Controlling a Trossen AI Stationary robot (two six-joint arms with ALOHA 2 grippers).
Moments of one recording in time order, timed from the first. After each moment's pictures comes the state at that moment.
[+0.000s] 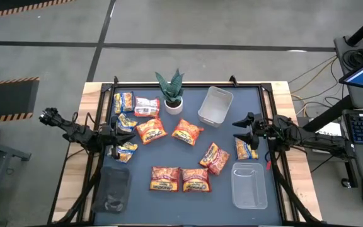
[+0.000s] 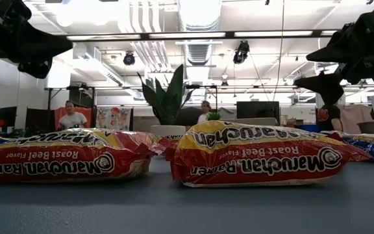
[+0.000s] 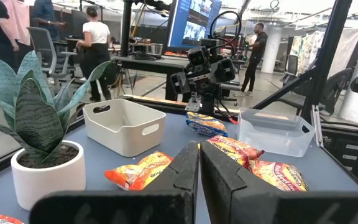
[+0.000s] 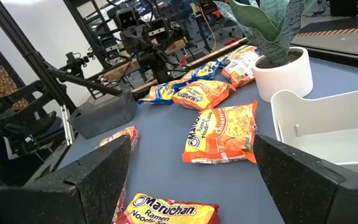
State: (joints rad) left arm -0.50 0.03 0.07 0.01 -0.67 -0.09; right arm -0.26 0.15 0.03 0.03 -0.21 0.39
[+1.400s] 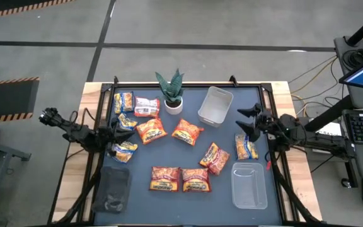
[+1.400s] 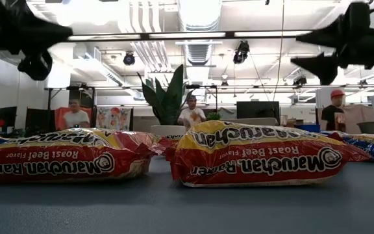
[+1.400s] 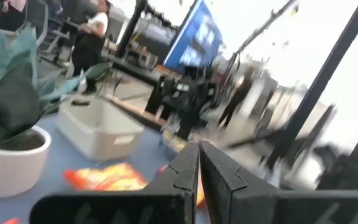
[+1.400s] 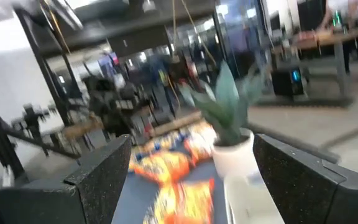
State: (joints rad) left arm -0.50 0.03 0.07 0.15 -0.67 -0.35; right arm -0.26 0.17 0.03 0.31 0.03 0.27
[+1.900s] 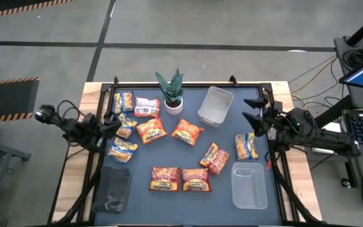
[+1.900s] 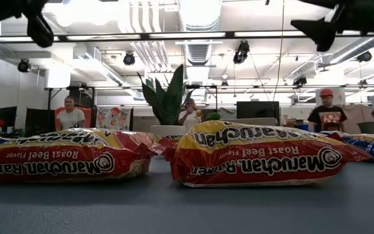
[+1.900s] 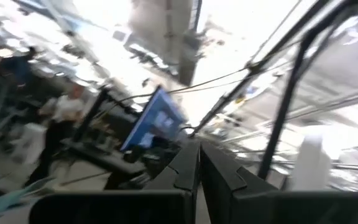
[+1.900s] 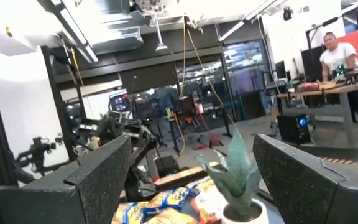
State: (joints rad) left arm -0.50 0.18 0.07 0.77 -0.56 -0.11; right arm -0.26 0.30 0.24 0.35 0.03 0.19
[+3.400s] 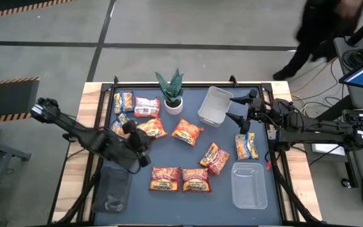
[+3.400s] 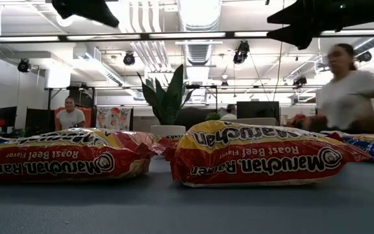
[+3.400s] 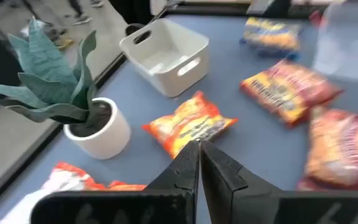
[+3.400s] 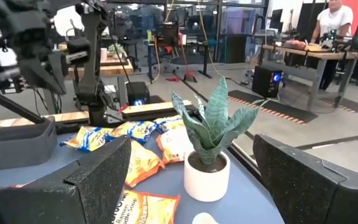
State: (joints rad) left arm -0.49 1.23 1.01 -0.64 -0.86 -0.53; right arm -0.26 0.62 0.47 0.15 0.03 -0.03
